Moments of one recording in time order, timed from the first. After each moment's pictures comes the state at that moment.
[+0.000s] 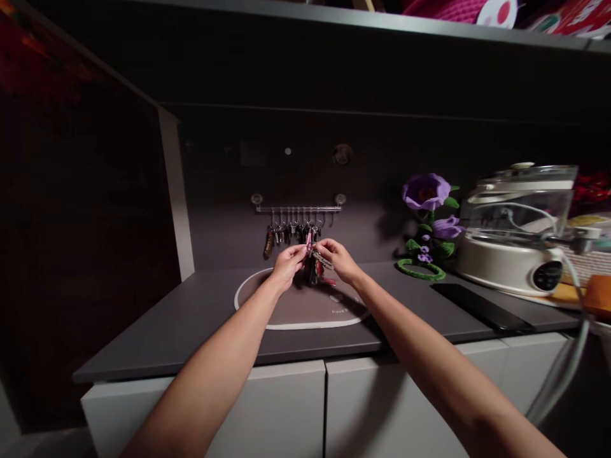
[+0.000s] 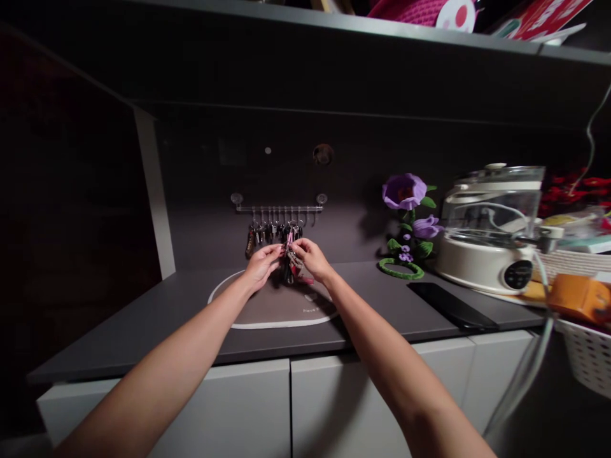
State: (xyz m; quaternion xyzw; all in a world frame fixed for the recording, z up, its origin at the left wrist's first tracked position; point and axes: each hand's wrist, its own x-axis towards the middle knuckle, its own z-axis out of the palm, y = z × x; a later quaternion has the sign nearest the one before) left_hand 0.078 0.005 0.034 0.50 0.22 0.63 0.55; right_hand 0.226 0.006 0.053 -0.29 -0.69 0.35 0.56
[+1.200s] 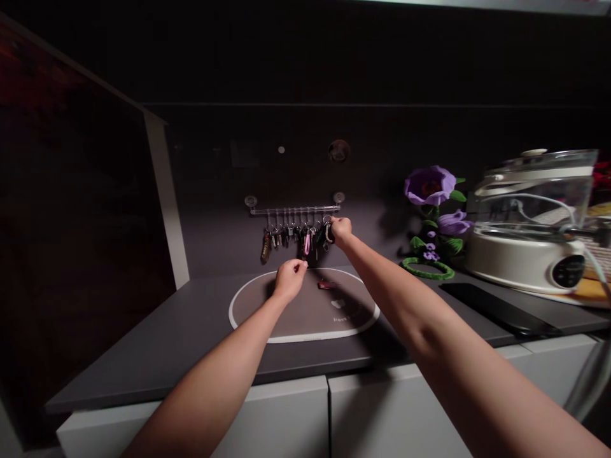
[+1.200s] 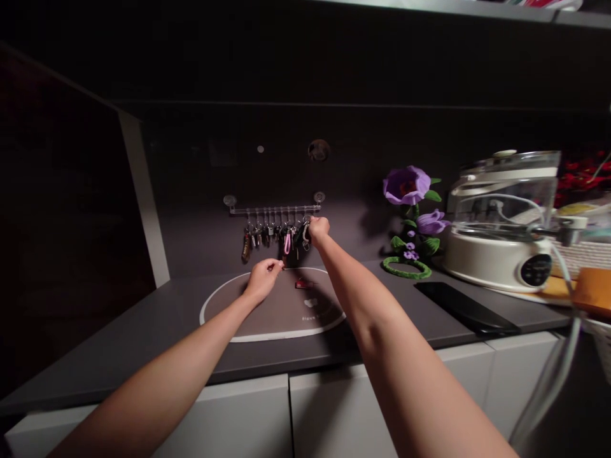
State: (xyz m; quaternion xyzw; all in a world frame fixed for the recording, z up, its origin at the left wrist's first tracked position) left_hand 0.080 0.019 0.010 0.69 0.42 0.57 0.14; right_hand 0.239 0.116 0.105 -0.52 -0.44 0.22 0.70
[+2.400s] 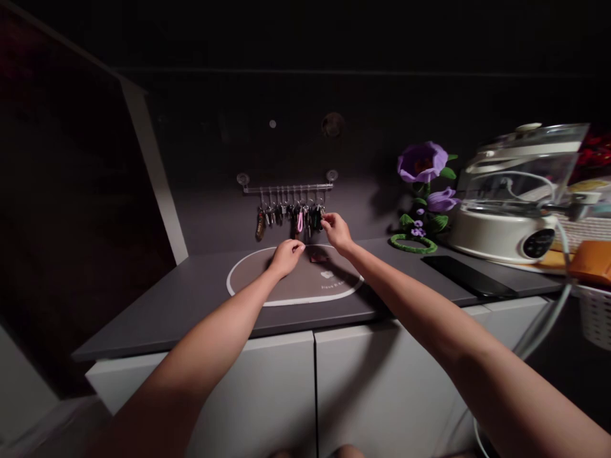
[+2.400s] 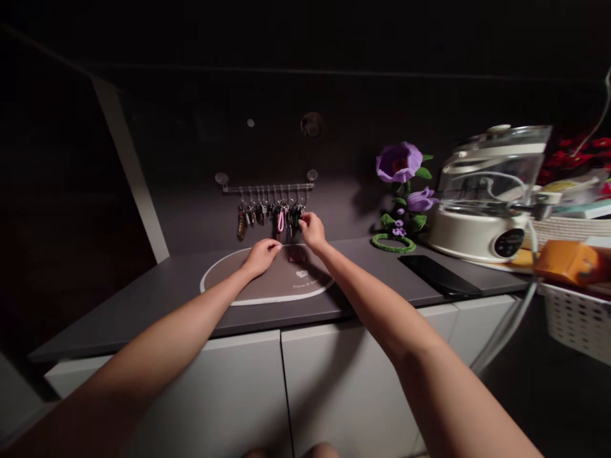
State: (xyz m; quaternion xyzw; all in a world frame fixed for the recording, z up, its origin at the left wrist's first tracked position) left_hand 0.081 0.020 0.002 0.75 0.37 0.53 0.14; right_hand 0.251 0.049 0.044 -0.46 -0.63 0.12 0.61
